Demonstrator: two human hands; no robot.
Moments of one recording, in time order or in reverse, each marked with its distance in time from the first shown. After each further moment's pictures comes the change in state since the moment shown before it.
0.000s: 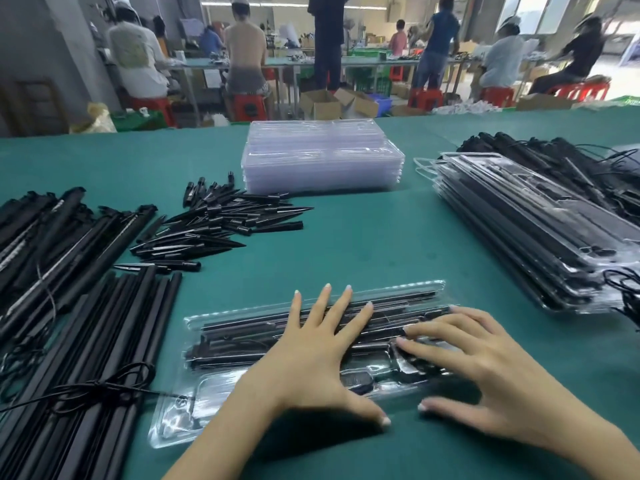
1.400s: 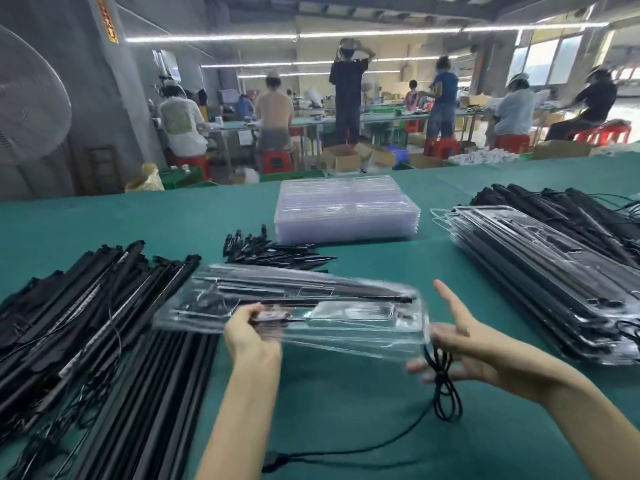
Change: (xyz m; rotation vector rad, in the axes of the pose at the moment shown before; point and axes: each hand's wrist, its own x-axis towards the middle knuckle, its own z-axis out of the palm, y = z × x) left_hand -0.007 -0.048 -0.077 -2.401 1.315 -0.632; right_hand 0.065 0.013 -0.032 1.564 -0.290 0.570
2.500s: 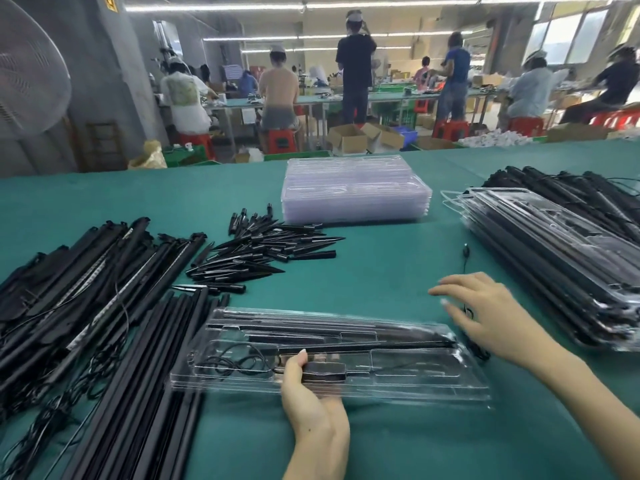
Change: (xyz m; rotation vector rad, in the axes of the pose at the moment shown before) left_hand -0.054 -0.069 -0.063 0.050 0.152 -0.082; right_hand 0.024 0.014 -0.022 -1.393 0.579 -0.311
